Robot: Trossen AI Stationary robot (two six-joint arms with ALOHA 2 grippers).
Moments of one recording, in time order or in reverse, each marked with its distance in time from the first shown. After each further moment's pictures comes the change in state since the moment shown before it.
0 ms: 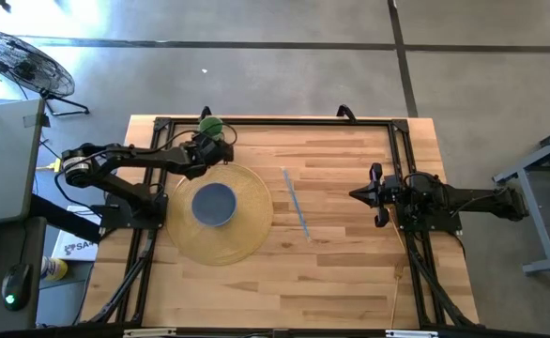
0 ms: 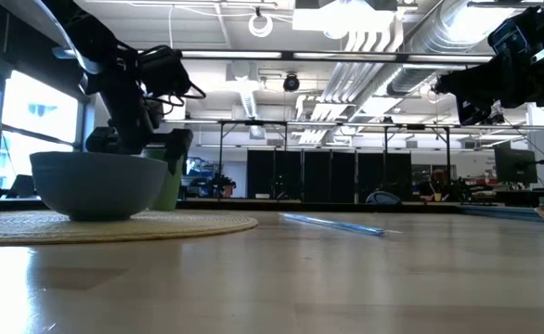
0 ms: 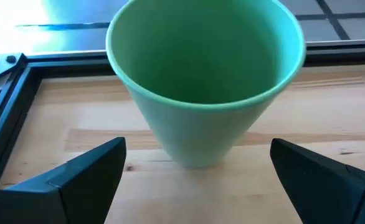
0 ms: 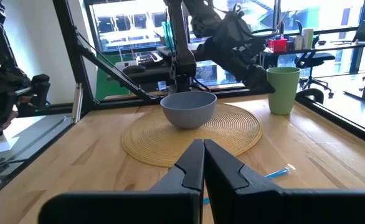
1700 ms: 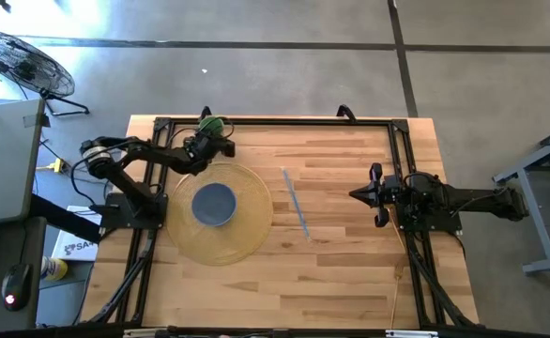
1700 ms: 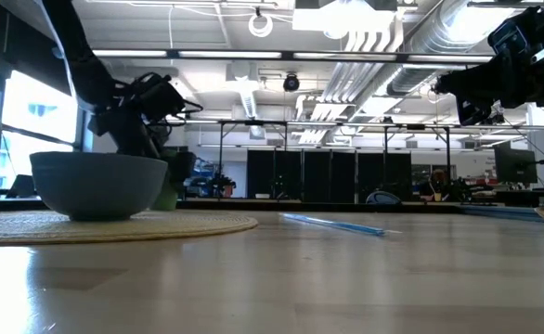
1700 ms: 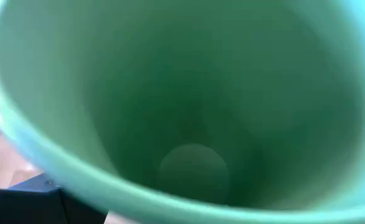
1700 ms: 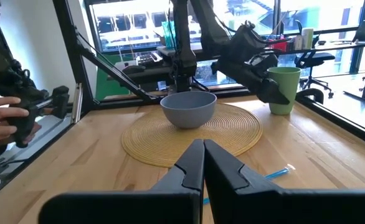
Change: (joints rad) left arm 0.171 0.192 -0.121 0.566 0.120 0.288; right arm 0.000 0.000 0.000 0.000 0.000 0.000
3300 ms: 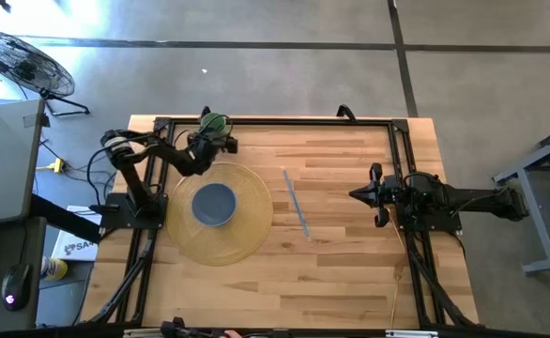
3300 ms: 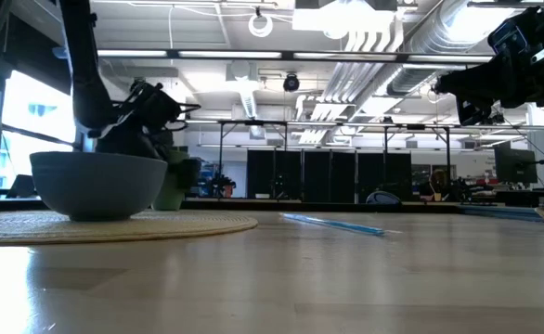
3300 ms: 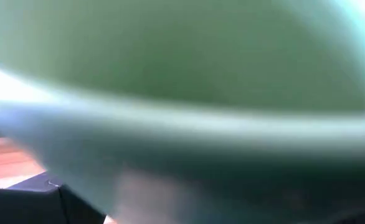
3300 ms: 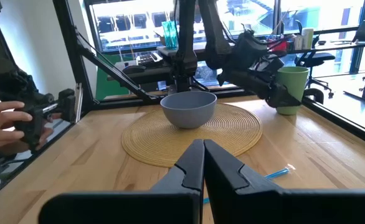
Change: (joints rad) left arm 0.032 0.175 -0.043 0.434 -0.025 0.169; right arm 0.000 0.000 0.000 0.000 0.000 0.000
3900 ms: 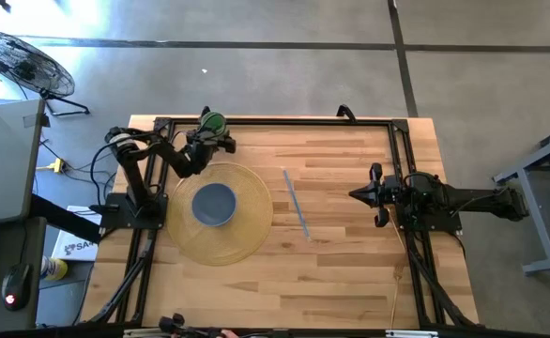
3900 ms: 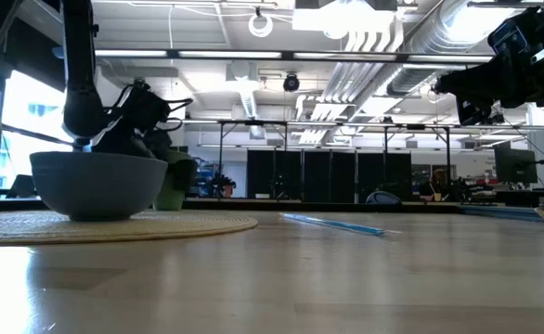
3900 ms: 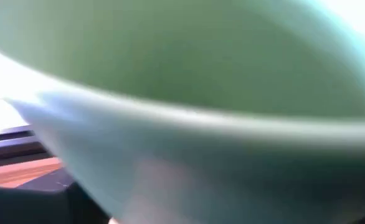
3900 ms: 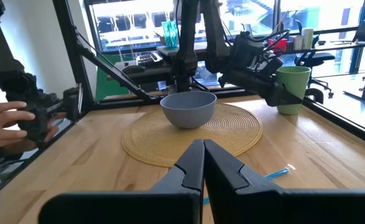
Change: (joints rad) left arm 0.047 0.045 -0.052 0.204 0.089 0.130; right arm 0.000 0.000 0.000 0.000 0.000 0.000
